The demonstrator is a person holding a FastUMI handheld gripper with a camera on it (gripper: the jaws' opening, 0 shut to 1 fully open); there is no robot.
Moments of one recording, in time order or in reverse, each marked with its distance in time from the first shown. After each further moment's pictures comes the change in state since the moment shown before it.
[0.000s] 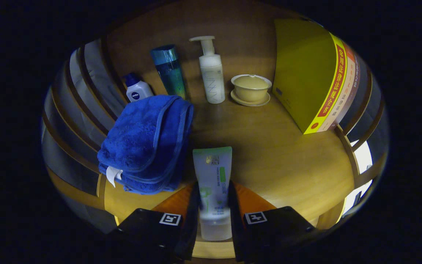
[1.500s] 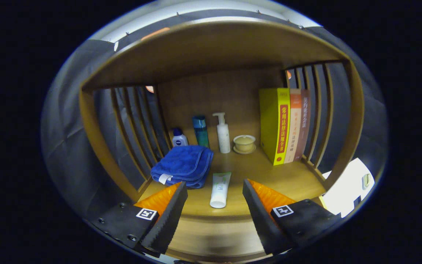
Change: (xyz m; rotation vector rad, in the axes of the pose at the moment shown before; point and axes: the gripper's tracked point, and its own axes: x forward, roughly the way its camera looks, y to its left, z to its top) arm -0.224 0.010 0.016 -0.078 -0.612 0.135
